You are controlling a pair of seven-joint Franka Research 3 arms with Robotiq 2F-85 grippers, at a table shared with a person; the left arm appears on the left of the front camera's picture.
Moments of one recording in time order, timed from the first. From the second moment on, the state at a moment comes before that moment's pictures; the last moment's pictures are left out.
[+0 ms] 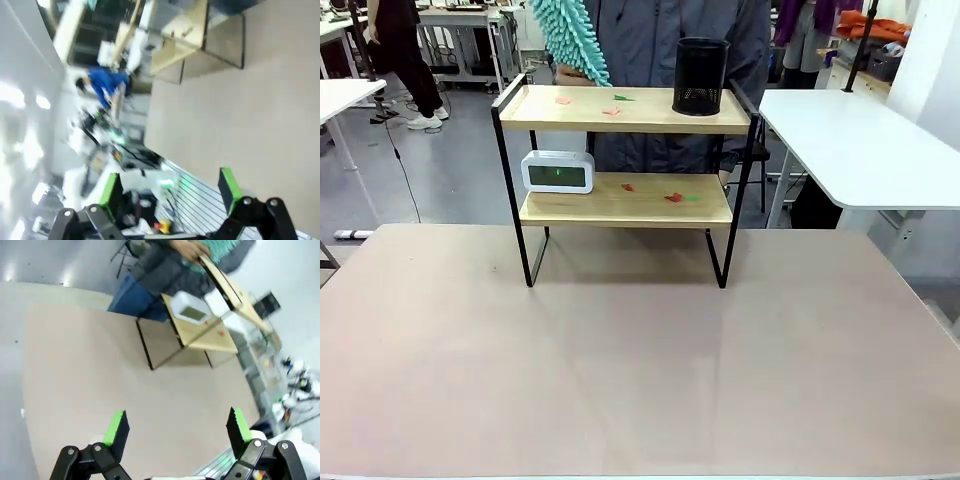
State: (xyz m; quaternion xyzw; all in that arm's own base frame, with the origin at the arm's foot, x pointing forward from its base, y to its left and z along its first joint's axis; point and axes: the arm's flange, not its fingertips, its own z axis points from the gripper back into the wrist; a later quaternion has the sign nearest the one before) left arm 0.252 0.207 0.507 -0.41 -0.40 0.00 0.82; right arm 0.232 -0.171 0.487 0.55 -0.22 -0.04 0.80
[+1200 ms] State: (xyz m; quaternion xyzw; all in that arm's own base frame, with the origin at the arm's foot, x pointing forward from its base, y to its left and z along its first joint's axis) left arm 0.245 0.248 0.451 -0.45 -0.41 0.07 0.79; right arm 0.226 -0.222 0.425 0.59 -0.23 -0.15 0.76
